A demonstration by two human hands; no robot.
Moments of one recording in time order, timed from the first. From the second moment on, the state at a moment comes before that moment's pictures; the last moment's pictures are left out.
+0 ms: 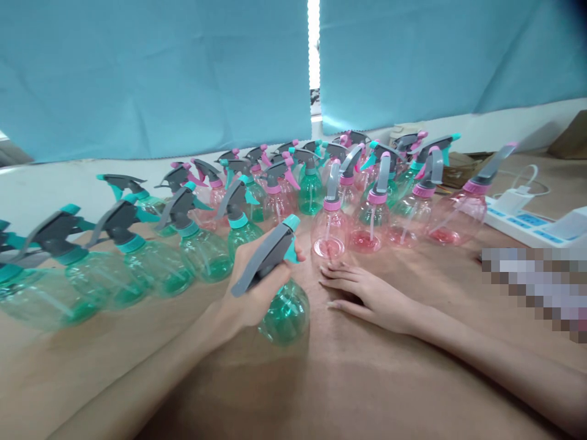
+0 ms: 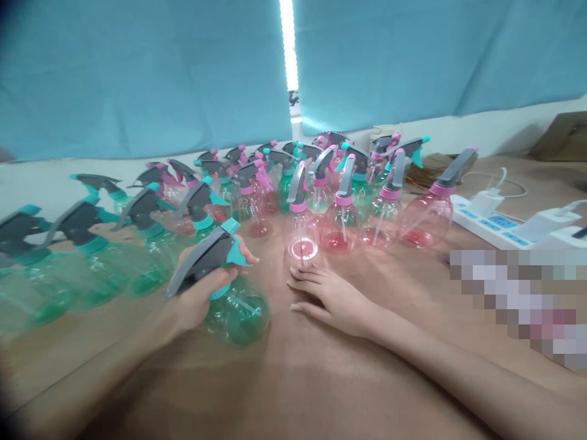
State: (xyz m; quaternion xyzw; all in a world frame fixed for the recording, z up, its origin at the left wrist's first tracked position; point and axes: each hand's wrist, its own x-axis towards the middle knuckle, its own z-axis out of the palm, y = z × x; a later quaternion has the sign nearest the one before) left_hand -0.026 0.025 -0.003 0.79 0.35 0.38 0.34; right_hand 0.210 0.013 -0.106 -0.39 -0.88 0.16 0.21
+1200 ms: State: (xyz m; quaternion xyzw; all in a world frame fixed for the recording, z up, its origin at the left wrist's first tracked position) left_hand -0.019 0.019 -0.001 0.77 0.42 0.39 0.28; right_hand 0.209 0.012 -0.106 -0.38 -0.88 0.16 0.23
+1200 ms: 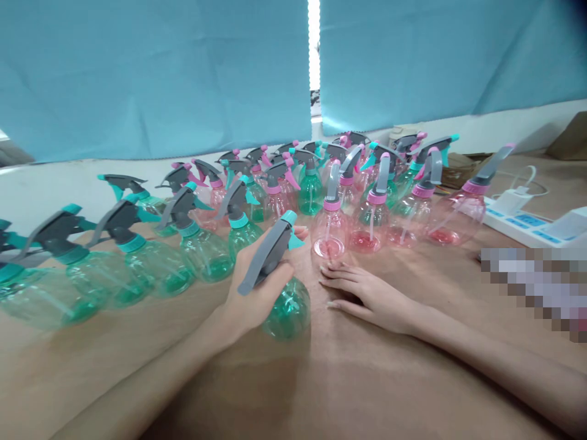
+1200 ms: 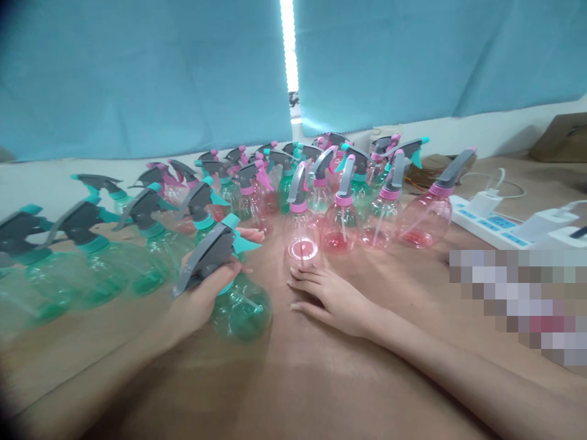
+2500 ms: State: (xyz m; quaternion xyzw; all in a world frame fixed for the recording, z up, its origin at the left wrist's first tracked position) left_hand -0.111 -0.012 -0.077 0.88 0.35 0.31 0.06; right_hand 0.126 0.037 -0.054 -0.49 -0.77 0.12 0.39
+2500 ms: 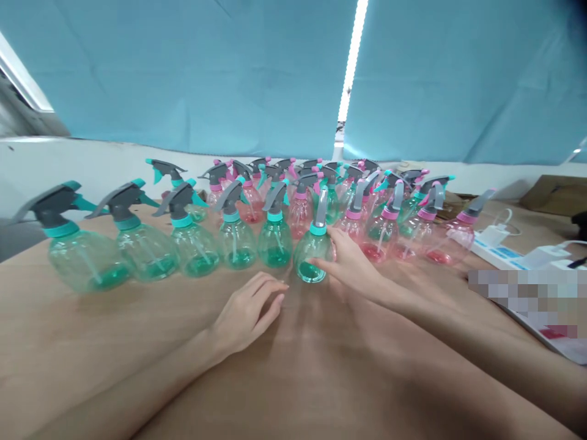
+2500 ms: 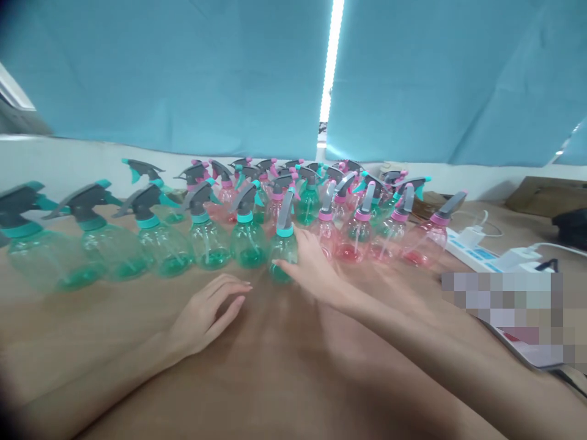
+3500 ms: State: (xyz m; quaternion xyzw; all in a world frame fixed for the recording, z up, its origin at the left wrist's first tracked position) left_hand -0.107 -0.009 -0.078 0.88 0.37 0.28 0.08; right_hand 0.113 0.083 -0.058 -0.52 -0.75 0.11 0.40
